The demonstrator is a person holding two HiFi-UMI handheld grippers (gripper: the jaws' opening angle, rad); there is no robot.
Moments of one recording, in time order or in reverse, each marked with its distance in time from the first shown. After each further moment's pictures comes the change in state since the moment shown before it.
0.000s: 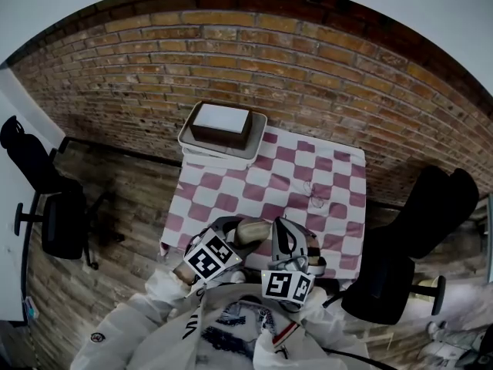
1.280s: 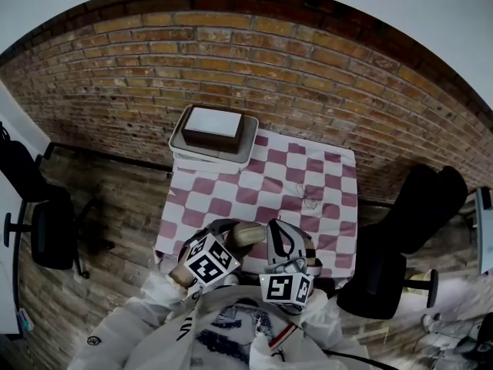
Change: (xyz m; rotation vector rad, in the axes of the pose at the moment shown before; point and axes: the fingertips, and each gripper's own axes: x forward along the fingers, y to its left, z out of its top) left arm -0.001 0.015 -0.015 0.094 0.056 0.003; right arm 0.007 0.006 0.017 0.052 0.000 0.020
